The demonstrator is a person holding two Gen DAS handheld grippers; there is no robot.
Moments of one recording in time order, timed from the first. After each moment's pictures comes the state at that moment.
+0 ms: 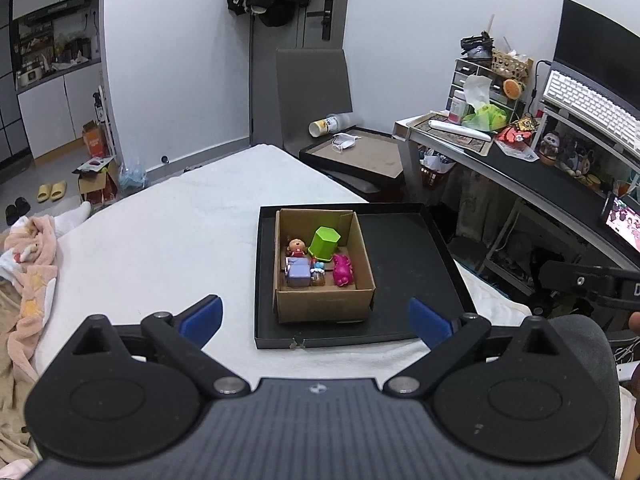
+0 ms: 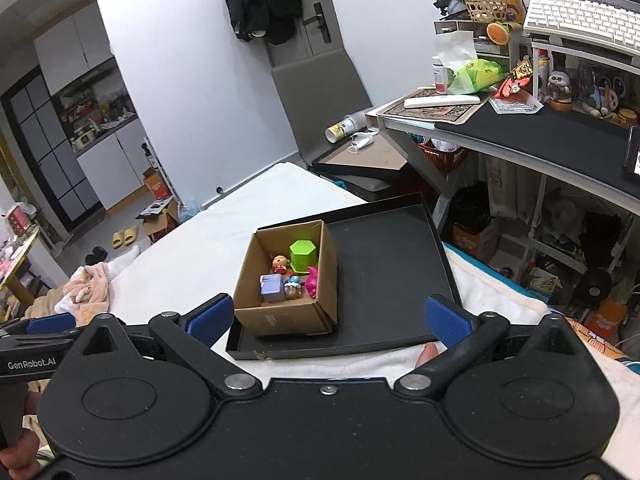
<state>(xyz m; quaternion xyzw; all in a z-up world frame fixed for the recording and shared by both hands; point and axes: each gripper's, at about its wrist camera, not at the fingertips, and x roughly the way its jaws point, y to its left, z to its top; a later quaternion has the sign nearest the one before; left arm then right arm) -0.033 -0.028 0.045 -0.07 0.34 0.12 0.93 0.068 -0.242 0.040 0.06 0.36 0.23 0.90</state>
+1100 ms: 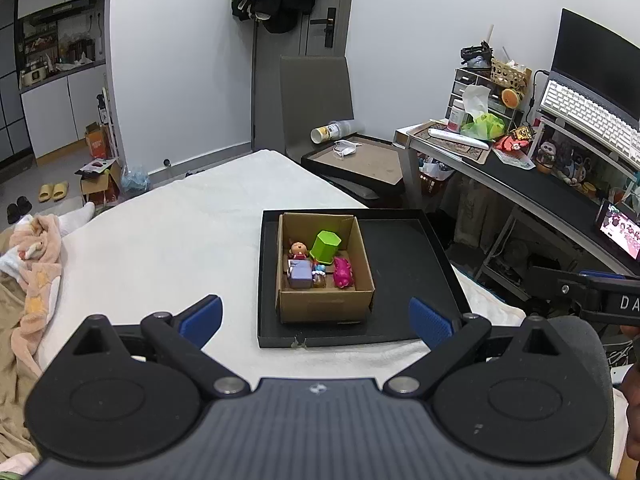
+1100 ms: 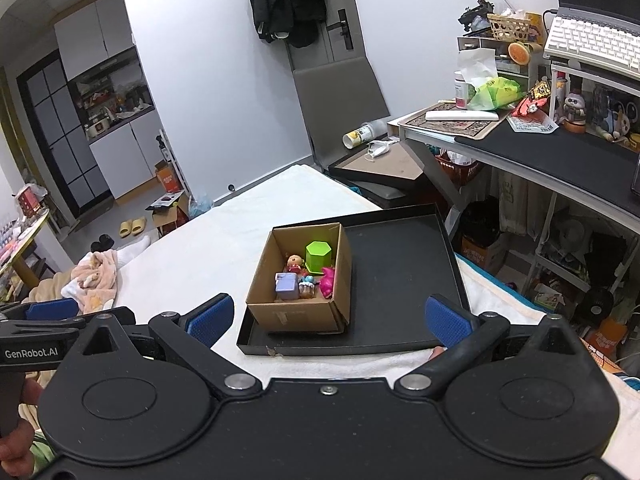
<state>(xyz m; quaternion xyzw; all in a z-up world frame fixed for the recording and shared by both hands) -0.051 -0.024 0.055 -0.08 0.33 0.12 0.93 0.048 -0.226 0.052 0.03 0.34 0.25 0.91</state>
